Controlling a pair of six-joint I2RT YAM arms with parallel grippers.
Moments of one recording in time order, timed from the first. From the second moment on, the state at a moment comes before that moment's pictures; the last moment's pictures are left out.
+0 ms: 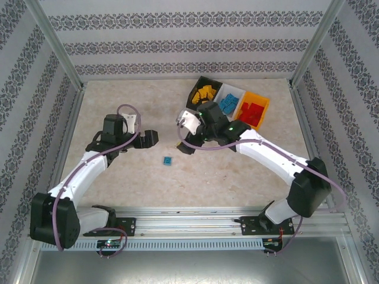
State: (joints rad) left arm -0.17 1.18 0.78 -0.31 0.39 -0.29; right arm 0.72 1.52 1.25 -0.50 -0.26 -0.34
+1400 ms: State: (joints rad) left arm -0.17 1.03 0.72 -0.55 0.06 -0.26; right arm 0.82 2.13 1.52 -0.59 -0.26 -0.48
